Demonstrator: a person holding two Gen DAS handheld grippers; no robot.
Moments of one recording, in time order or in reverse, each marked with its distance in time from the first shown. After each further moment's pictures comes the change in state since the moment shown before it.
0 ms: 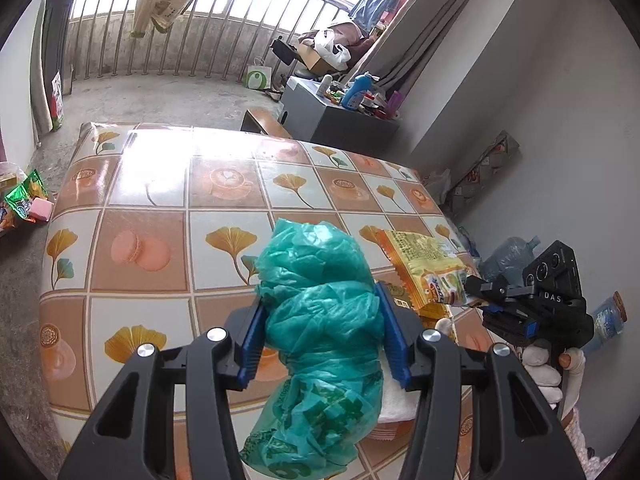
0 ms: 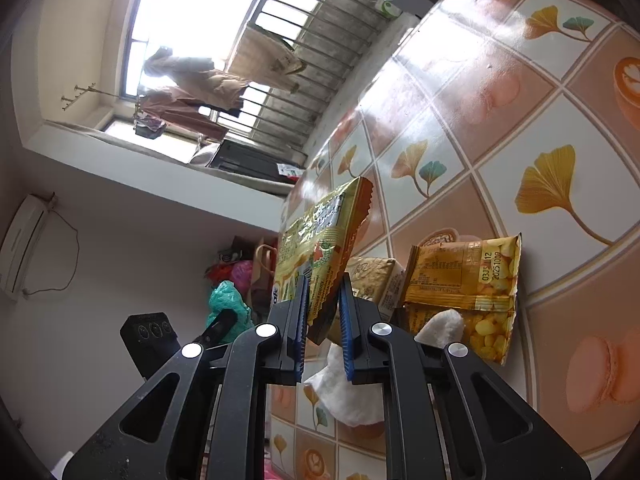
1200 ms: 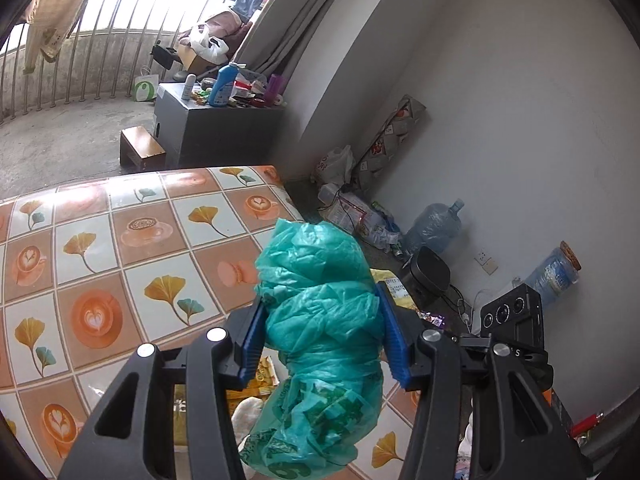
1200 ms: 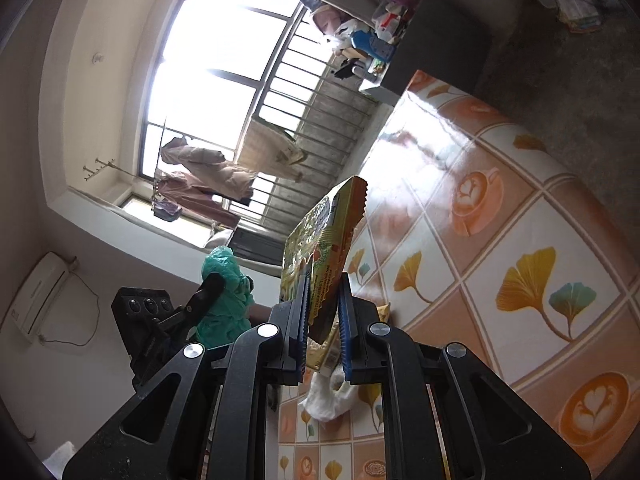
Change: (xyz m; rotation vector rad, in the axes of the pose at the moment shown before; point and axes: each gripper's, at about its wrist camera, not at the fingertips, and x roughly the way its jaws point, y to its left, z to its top) left arm 0.083 -0.205 0.047 0.226 0.071 -0.286; right arm -0.148 -0.067 -0.014 0.071 -0.340 0.046
